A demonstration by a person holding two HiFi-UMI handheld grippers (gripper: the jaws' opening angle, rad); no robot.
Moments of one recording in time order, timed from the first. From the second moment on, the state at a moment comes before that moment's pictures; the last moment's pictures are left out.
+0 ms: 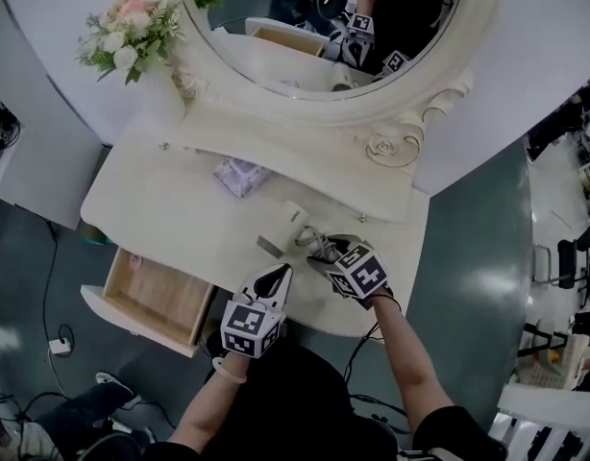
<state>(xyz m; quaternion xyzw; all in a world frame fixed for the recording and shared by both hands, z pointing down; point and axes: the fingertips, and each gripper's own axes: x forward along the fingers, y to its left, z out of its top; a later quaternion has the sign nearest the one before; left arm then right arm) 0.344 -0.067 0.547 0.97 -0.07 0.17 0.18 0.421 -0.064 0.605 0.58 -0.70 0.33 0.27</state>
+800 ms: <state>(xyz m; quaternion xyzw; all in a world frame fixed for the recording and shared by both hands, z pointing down) 0.144 -0.155 0.538 0.94 -0.24 0.13 0.18 0.235 -0.148 0.589 0.50 -0.76 0.31 0.26</state>
